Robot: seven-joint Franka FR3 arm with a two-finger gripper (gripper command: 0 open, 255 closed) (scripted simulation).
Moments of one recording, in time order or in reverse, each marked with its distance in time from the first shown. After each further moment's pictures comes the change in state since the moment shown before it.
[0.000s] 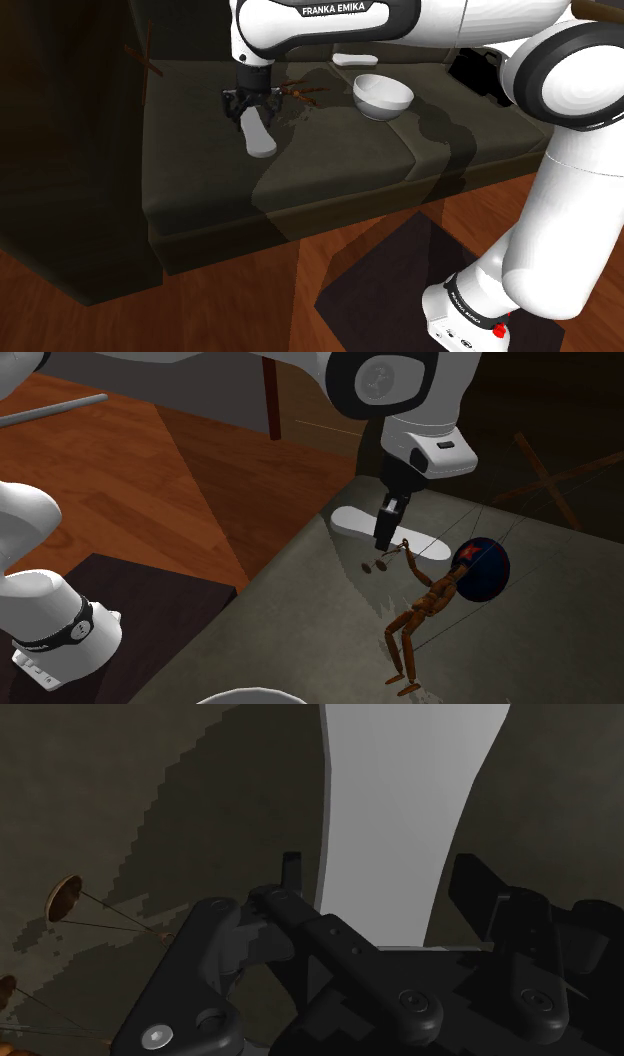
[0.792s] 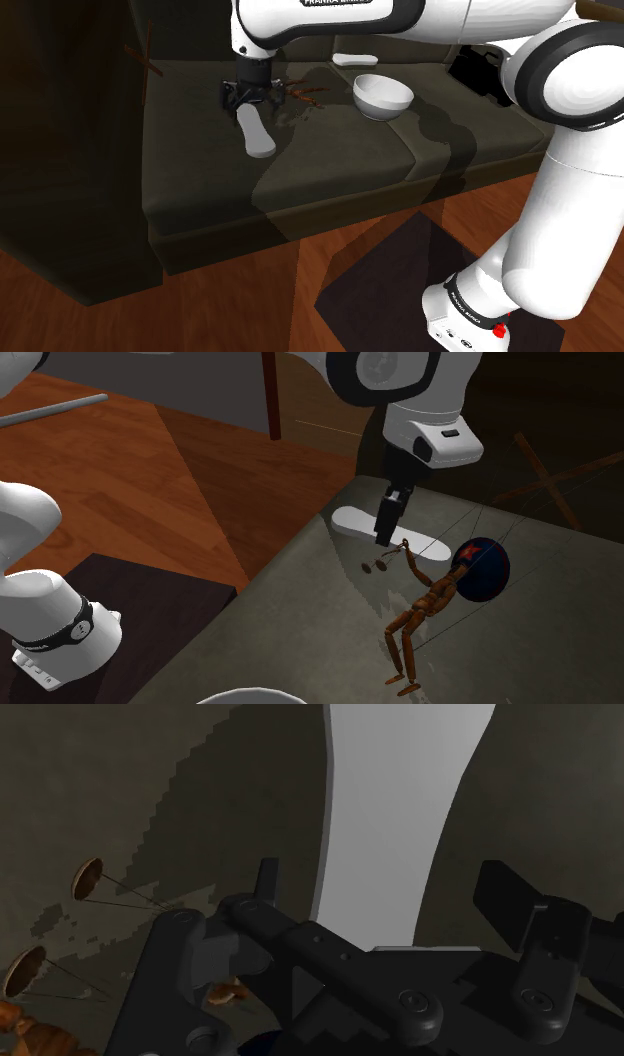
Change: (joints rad) arm 0.000 -0.004 0.001 0.031 0.002 -0.035 -0.003
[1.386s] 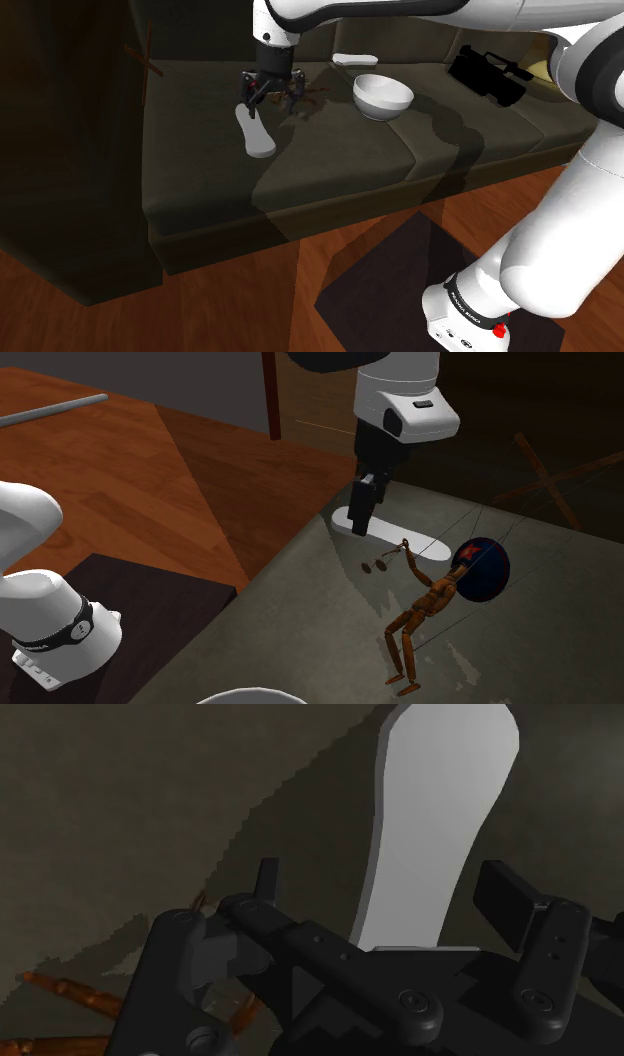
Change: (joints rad) arm -0.044 -0.173 0.003 -0.148 0.056 -0.014 -0.056
